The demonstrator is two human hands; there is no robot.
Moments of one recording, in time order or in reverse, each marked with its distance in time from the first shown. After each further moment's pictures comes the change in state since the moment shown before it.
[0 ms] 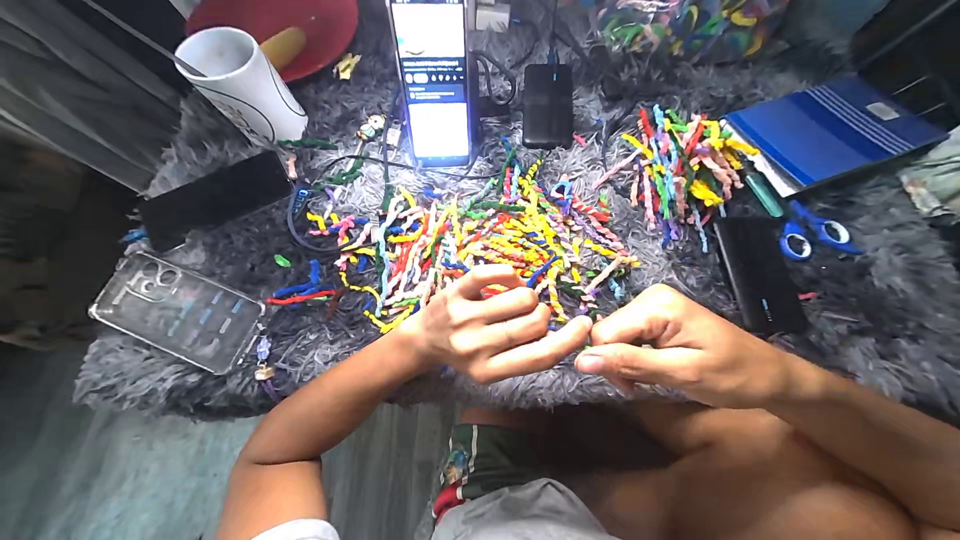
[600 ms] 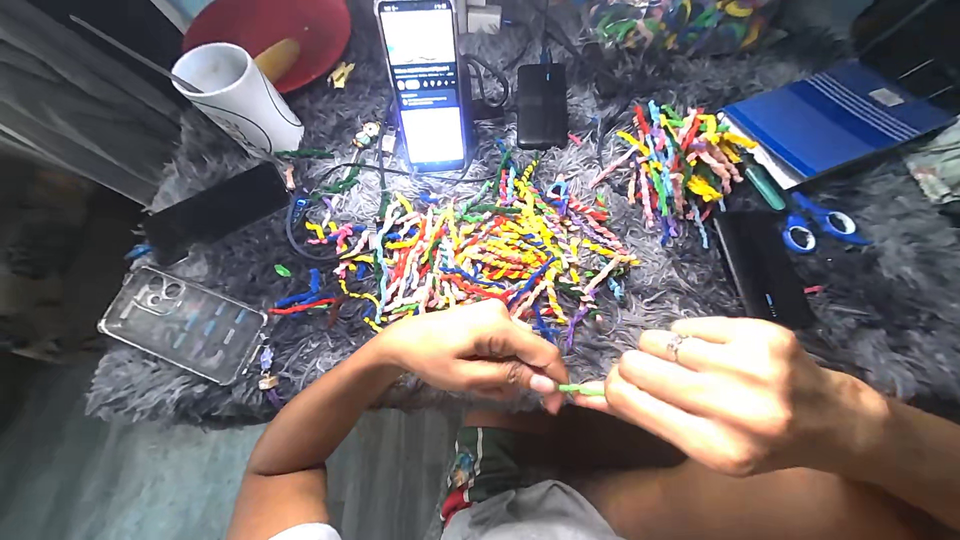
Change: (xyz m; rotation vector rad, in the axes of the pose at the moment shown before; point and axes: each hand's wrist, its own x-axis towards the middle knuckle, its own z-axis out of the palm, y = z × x) left_hand 0.015 -0.014 -0.014 -1.555 -0.474 -0.487; right_hand -0.018 -0.022 0.011 -1.288 0.150 -0.562
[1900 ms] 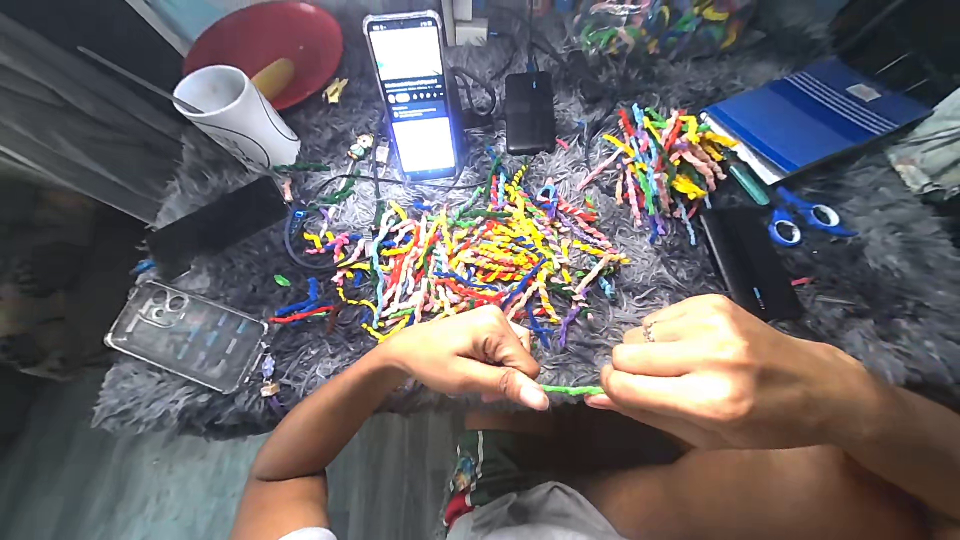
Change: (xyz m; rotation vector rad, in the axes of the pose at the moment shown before) left_hand 0.003 -0.008 0.003 -0.032 -0.041 0.026; right_hand -0.008 0.015 -0.001 0.334 -0.086 -0.032
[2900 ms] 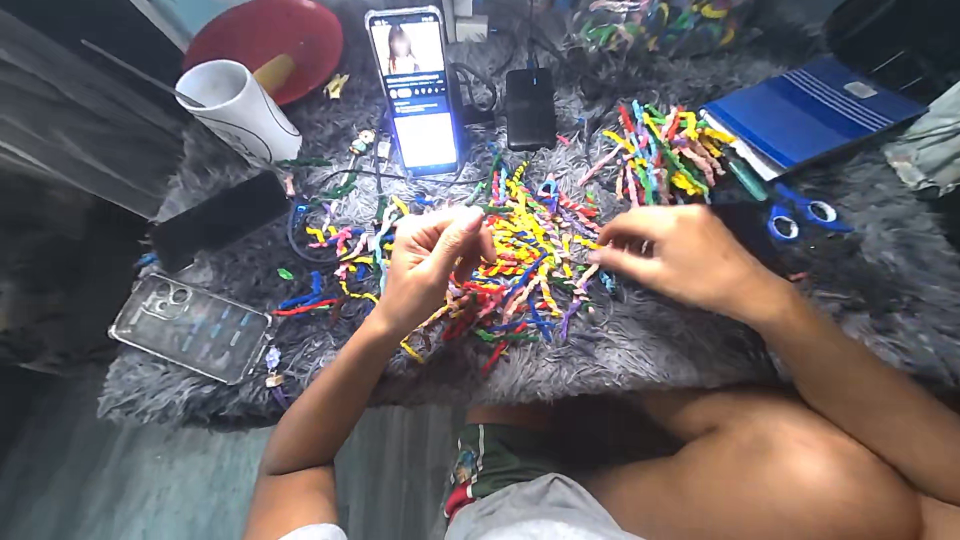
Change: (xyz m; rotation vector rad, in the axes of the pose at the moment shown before) left_hand -0.005 0.010 -0.015 0.248 0.922 0.006; right_hand -0.023 0.065 0.015 -0.049 0.016 0.743
